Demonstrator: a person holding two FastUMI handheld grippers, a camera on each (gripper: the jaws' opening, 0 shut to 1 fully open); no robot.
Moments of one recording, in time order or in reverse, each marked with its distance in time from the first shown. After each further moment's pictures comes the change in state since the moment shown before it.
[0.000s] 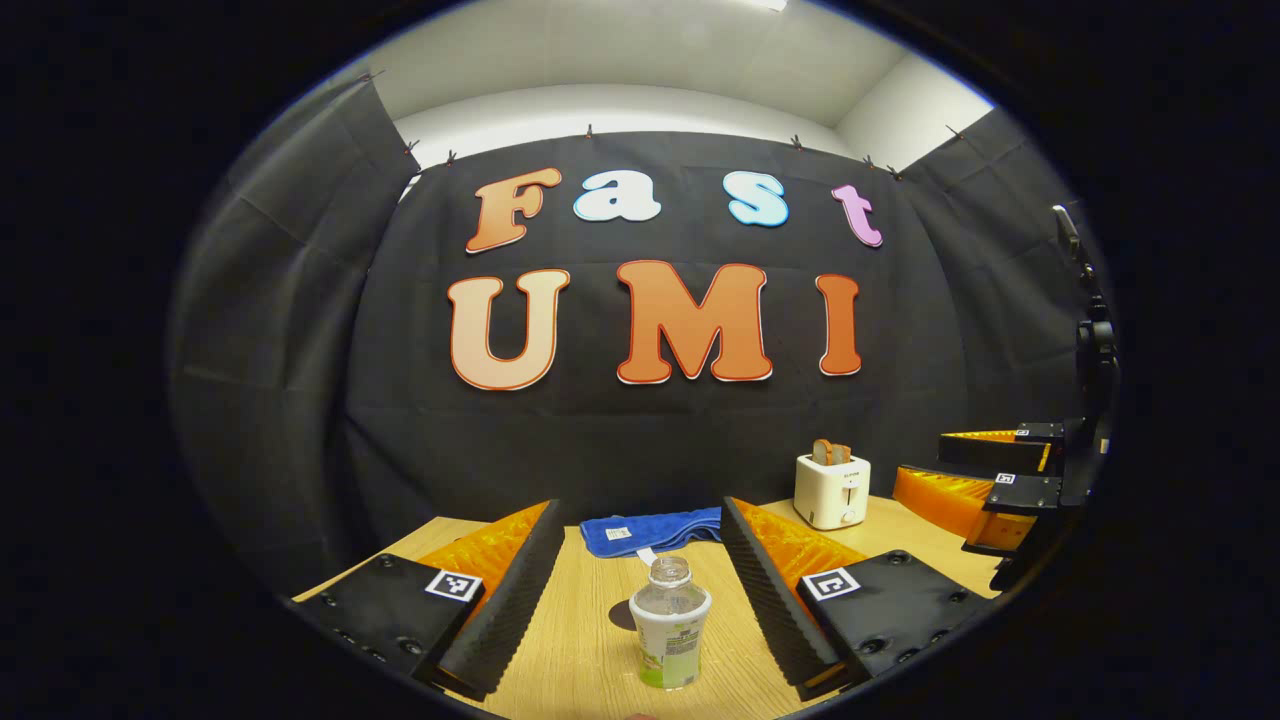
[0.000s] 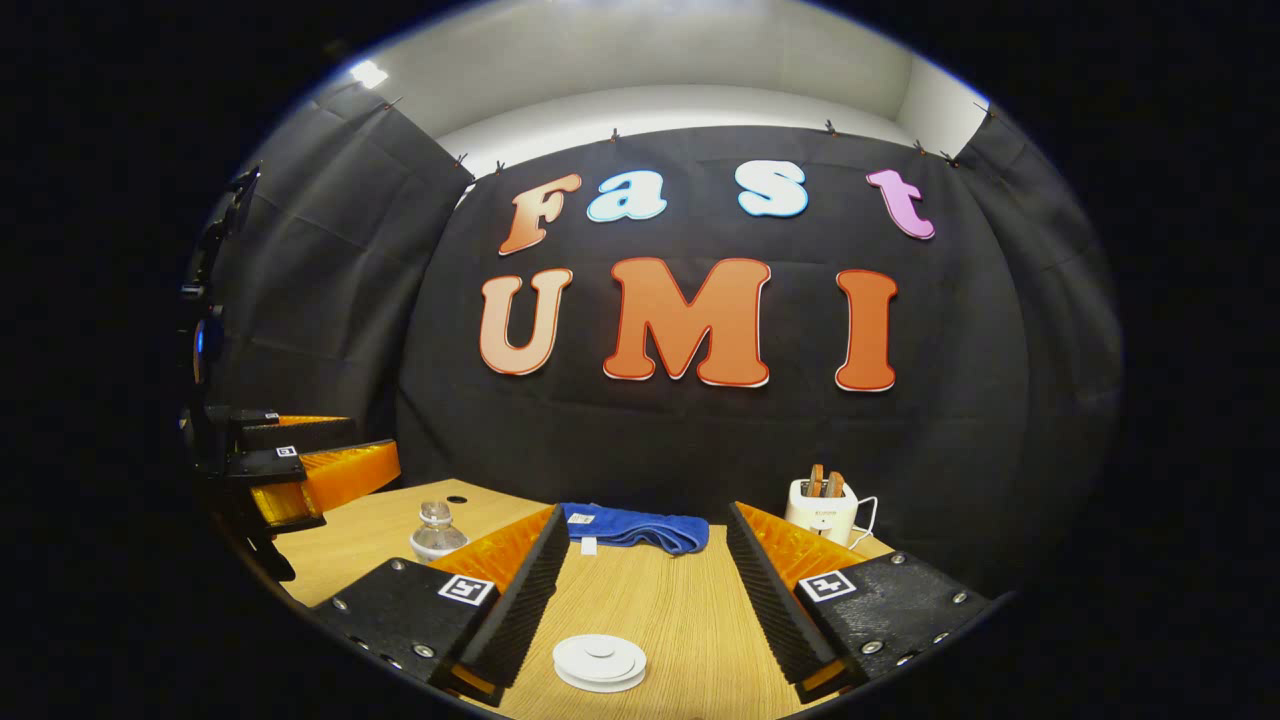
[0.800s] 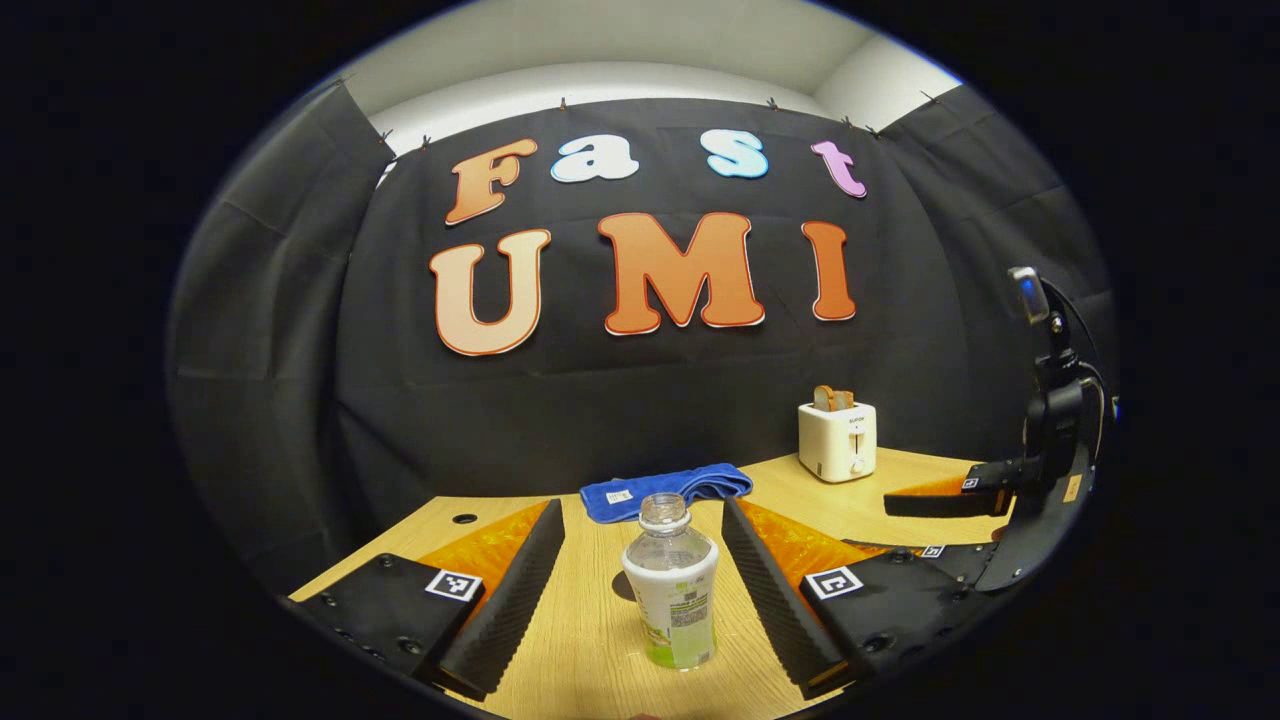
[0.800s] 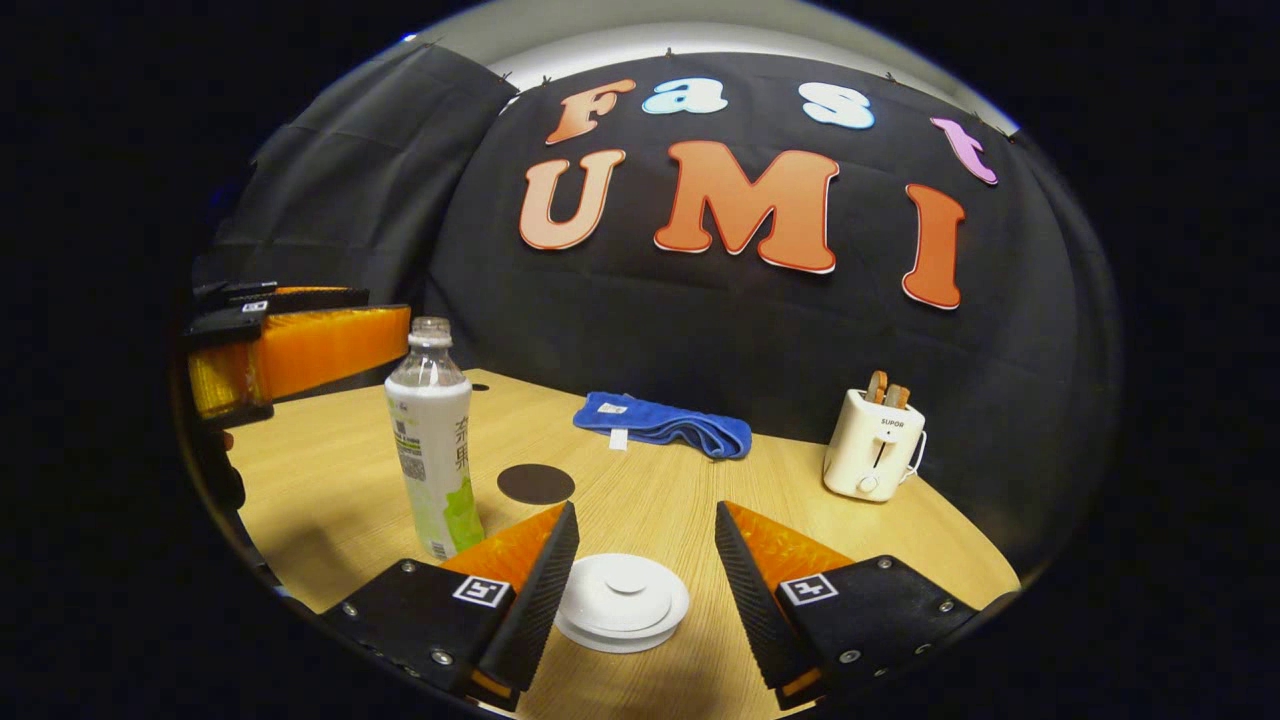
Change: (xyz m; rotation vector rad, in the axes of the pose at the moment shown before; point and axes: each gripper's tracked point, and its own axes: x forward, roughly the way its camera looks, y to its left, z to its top) left arm 0.009 -0.007 -0.061 0.059 0.090 -0.016; right arm 0.026 0.038 -0.137 -0.096 0.273 0.111
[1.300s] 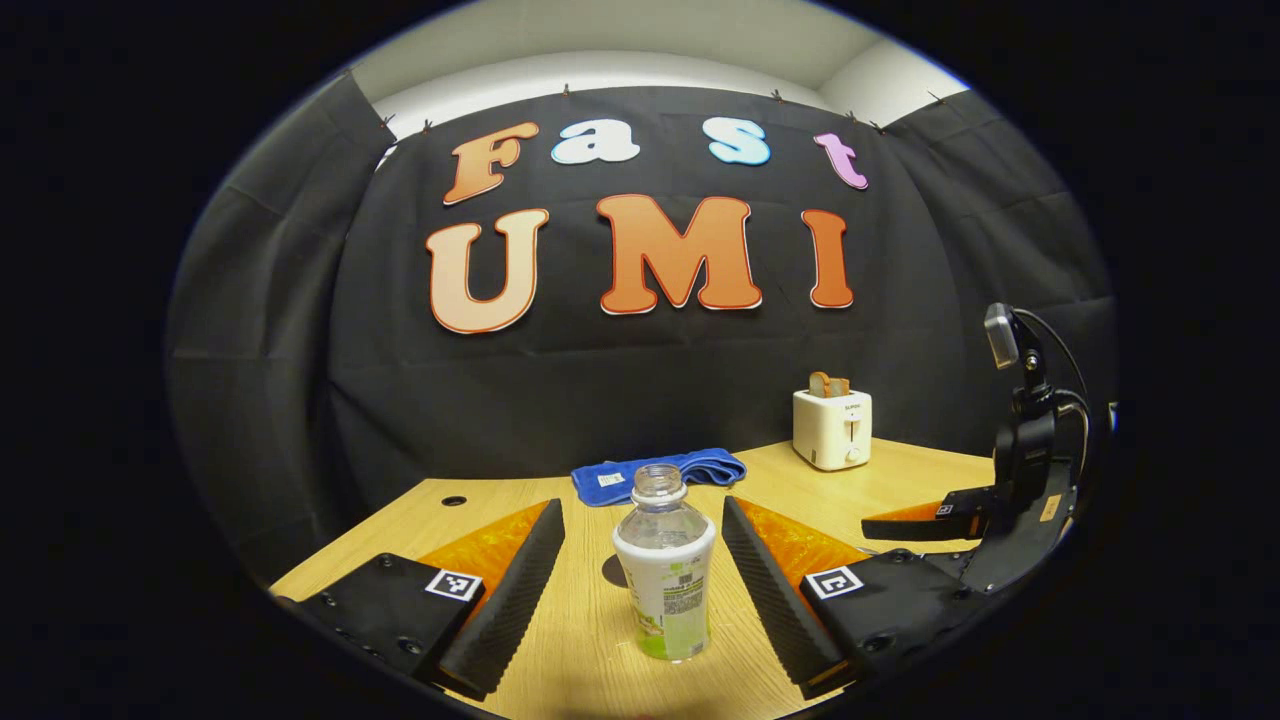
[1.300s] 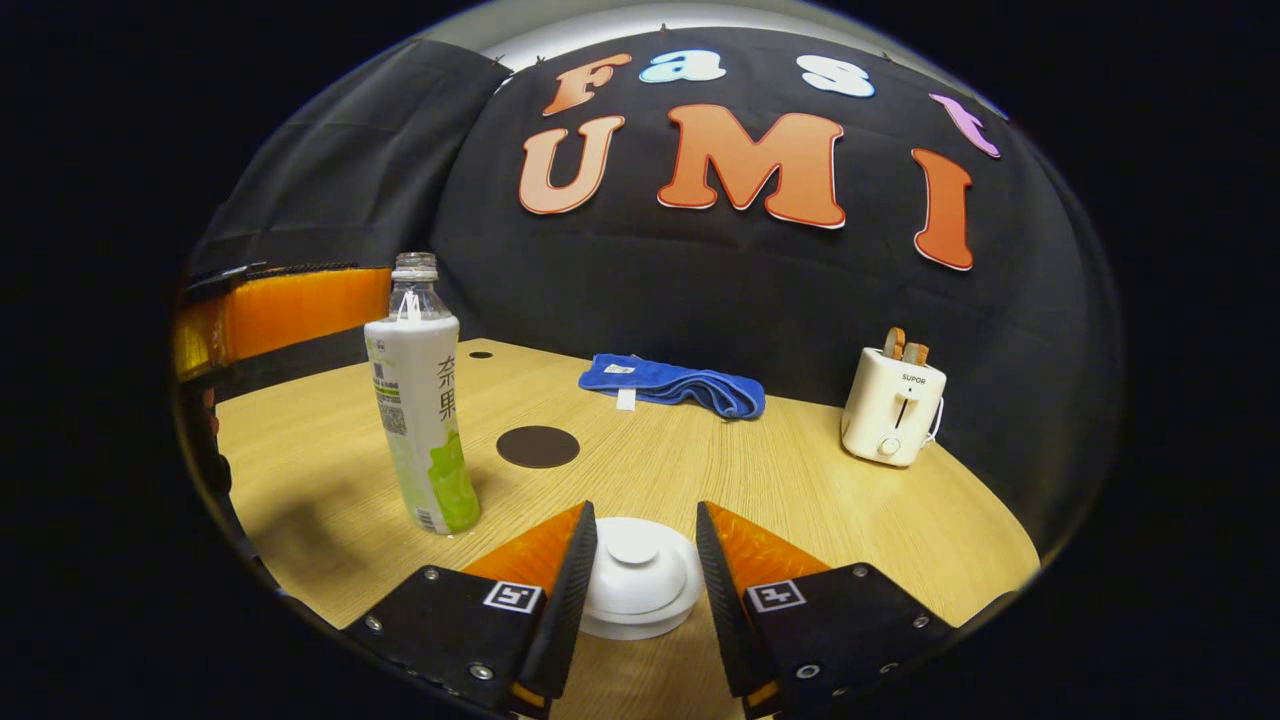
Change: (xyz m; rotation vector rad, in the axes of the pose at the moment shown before) left arm 0.003 -0.004 -0.018 -0.025 0.040 -0.022; right arm 0.013 0.005 -0.032 0.006 0.072 0.024
